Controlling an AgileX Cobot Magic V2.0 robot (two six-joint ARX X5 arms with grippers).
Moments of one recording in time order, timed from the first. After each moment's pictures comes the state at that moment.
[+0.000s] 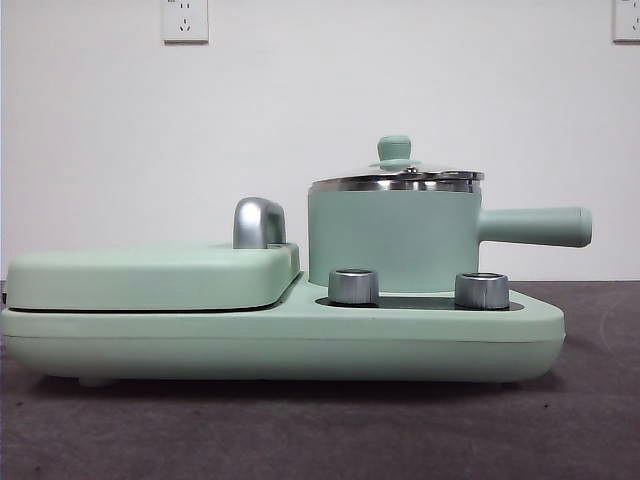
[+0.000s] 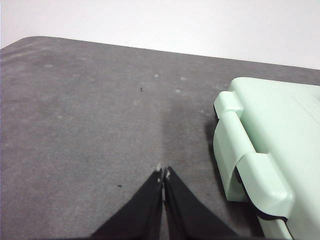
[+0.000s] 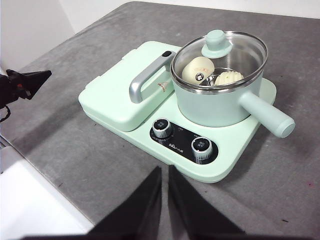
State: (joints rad) left arm -0.05 0.01 0.03 -0.18 -0.03 -0.12; right arm 0.65 0.30 0.89 -0.98 -0.11 0.21
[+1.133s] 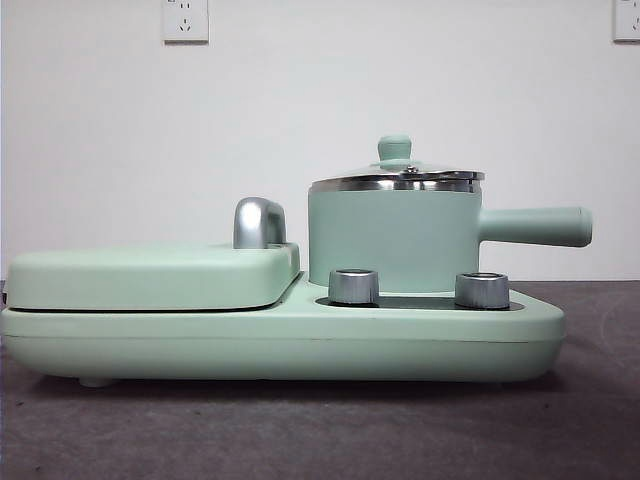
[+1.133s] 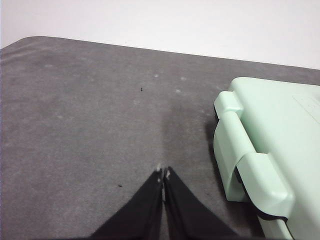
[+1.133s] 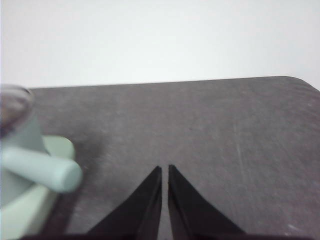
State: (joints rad) left arm -0.05 0.01 0.03 -0.18 -0.03 -0.12; right arm 0.02 0.11 0.17 -0.13 0.03 0.08
